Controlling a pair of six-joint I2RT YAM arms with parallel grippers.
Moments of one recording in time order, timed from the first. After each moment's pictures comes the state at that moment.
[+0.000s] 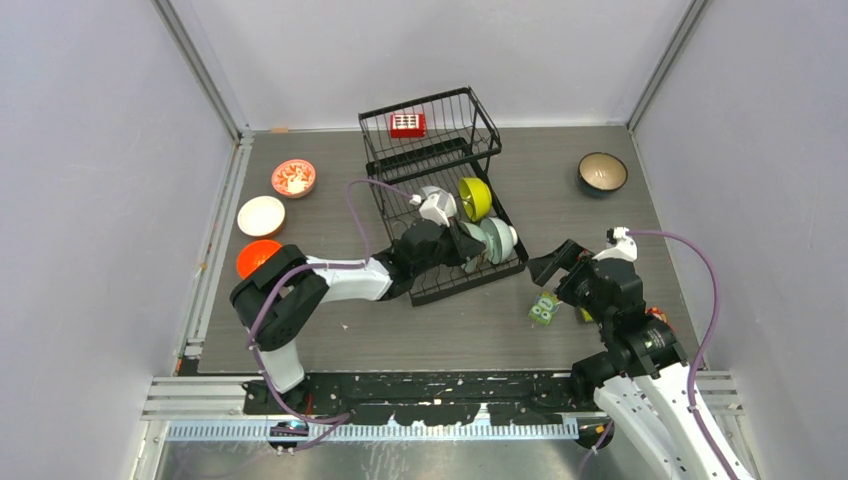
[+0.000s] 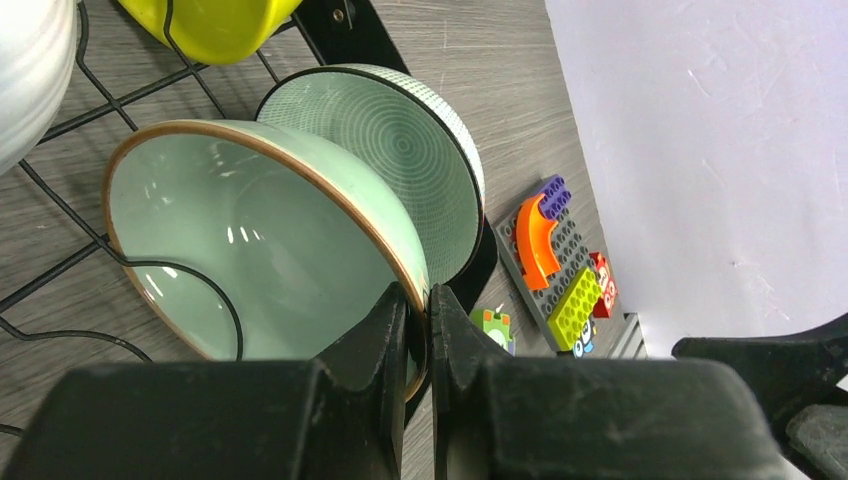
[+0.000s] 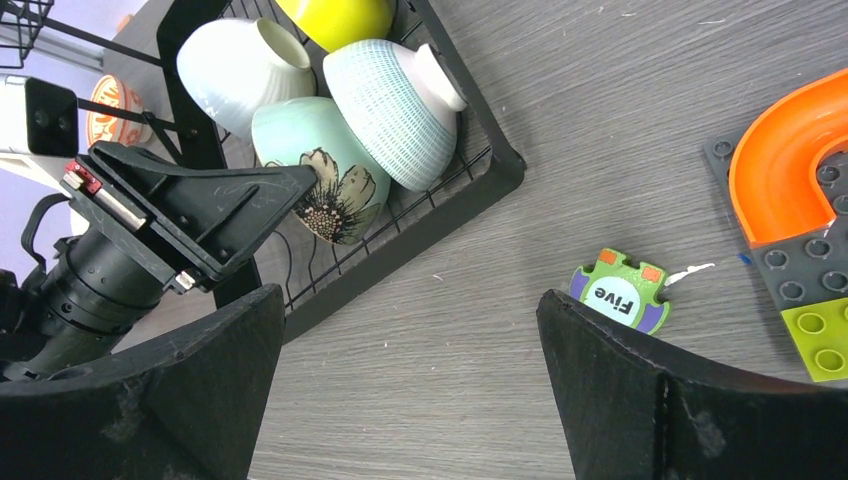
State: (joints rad) left arm -0.87 1.76 0.91 0.56 -0.03 -0.90; right arm 0.36 0.44 0.59 -0.64 0.11 0.76
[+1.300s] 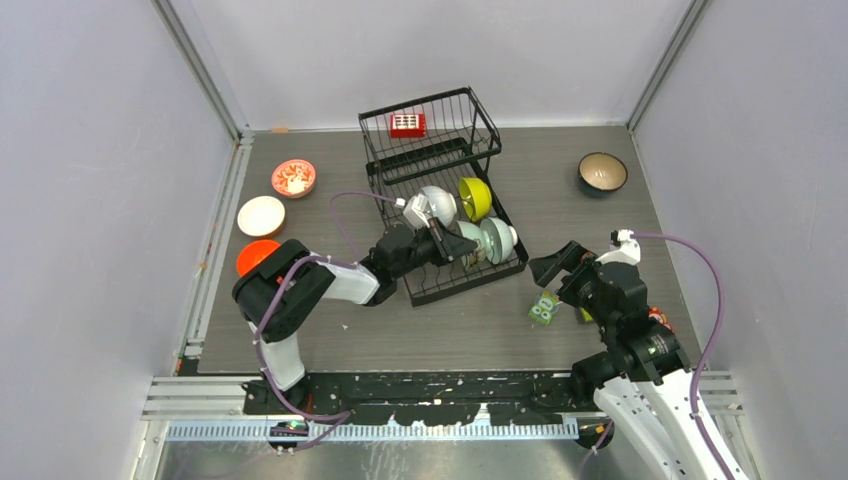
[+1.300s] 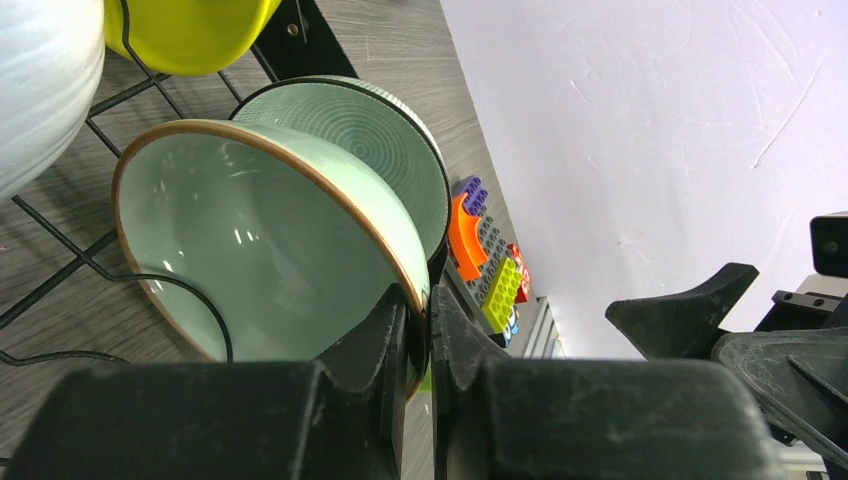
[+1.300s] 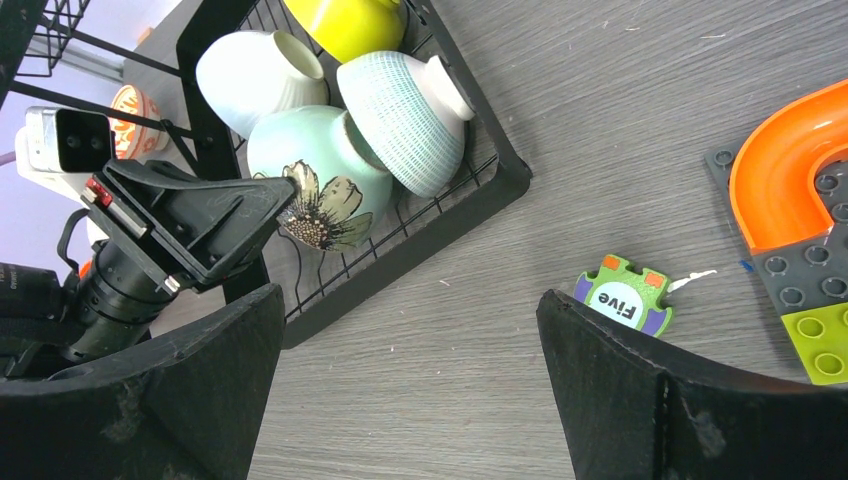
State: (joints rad) left arm -0.77 1.80 0.74 0.96 0.18 -1.00; right arm 0.36 0.40 0.59 -0.64 0.12 0.76
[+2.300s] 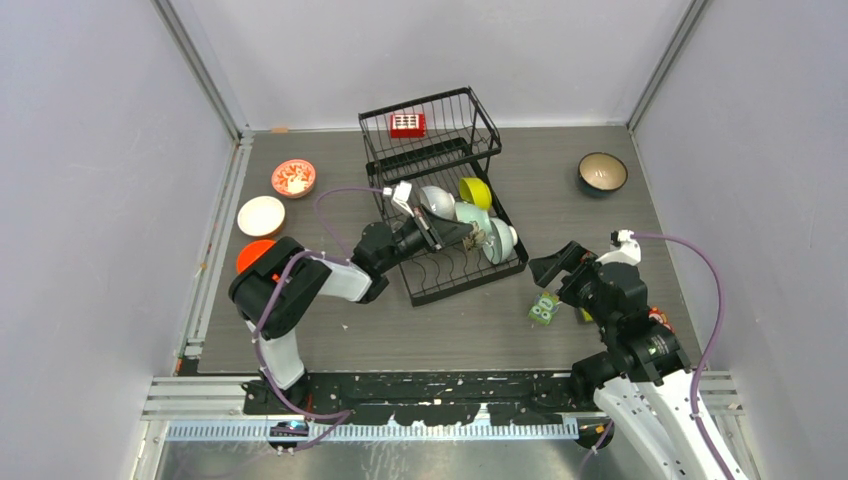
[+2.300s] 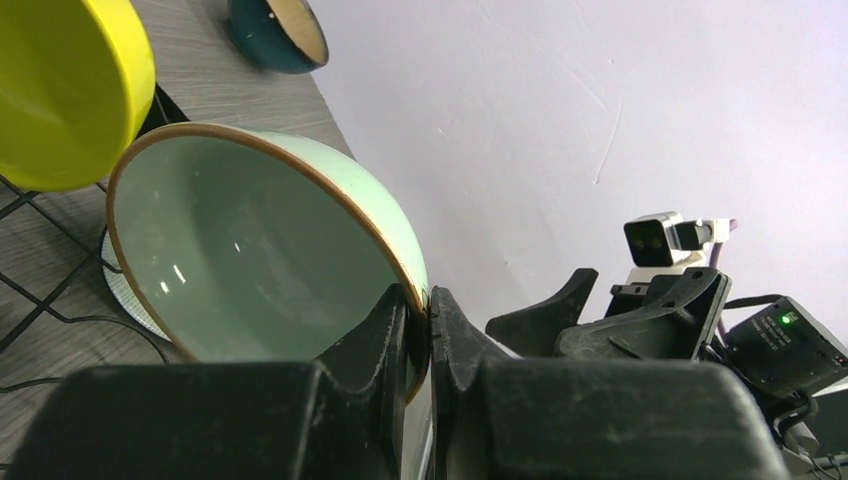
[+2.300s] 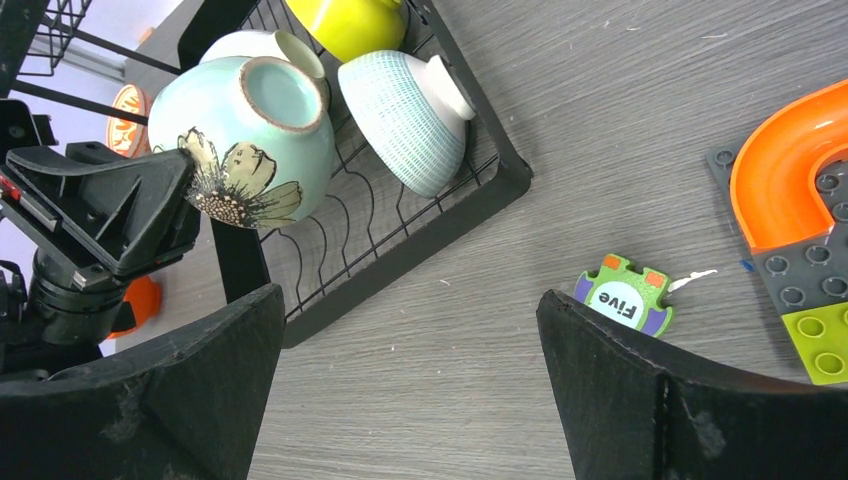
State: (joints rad) left arm -0.70 1.80 0.70 1.26 0.30 -1.11; right arm 0.36 0.40 0.59 -0.64 0.12 0.76
